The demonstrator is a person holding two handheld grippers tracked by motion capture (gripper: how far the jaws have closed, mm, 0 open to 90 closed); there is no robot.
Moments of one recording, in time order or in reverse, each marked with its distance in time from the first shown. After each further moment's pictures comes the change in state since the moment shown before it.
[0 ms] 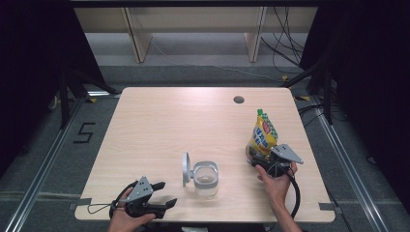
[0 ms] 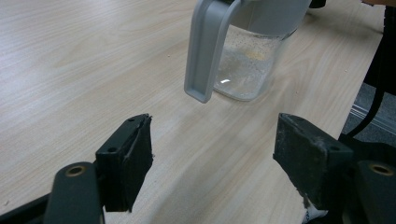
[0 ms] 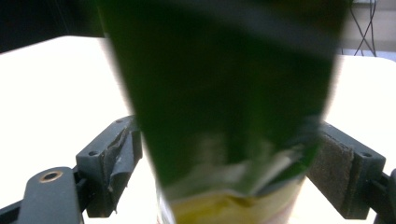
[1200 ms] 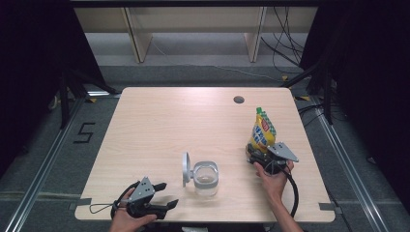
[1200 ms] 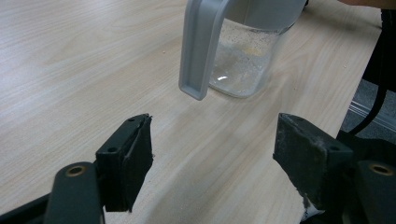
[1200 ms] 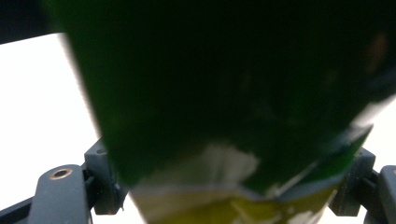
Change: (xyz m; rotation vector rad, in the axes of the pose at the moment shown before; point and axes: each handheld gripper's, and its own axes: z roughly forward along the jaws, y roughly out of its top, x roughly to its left) left arm -0.002 -0.001 0.004 0.009 -0.008 0.002; right arm -0.004 -0.006 0.018 -0.046 -0.002 -0.043
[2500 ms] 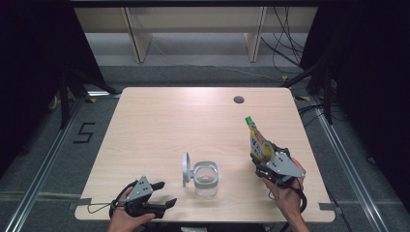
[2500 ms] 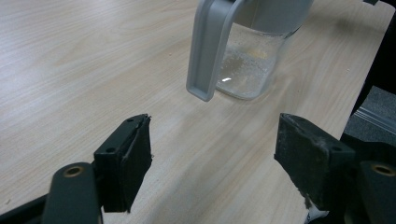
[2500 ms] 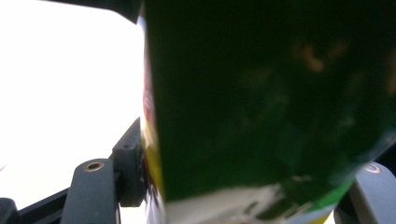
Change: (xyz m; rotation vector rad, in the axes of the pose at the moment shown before) left arm 0.004 0.000 -0.003 -0.003 0.007 -0.010; right arm 0.026 0.044 -0.075 -0.010 0.079 -0.459
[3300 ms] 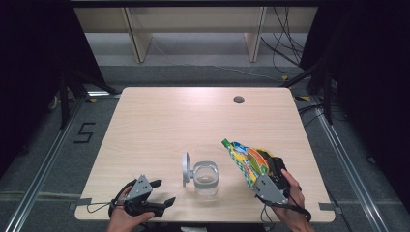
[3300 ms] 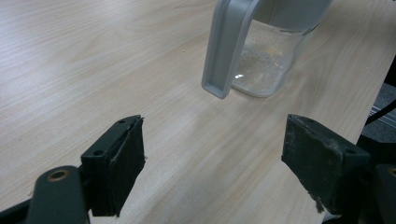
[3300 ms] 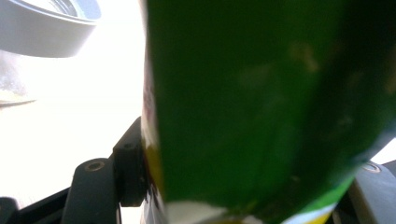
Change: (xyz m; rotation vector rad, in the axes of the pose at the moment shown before) left arm 0.004 0.001 -0.001 0.005 0.039 0.012; right arm 0.036 0.026 -0.030 0.030 -0.011 -0.465
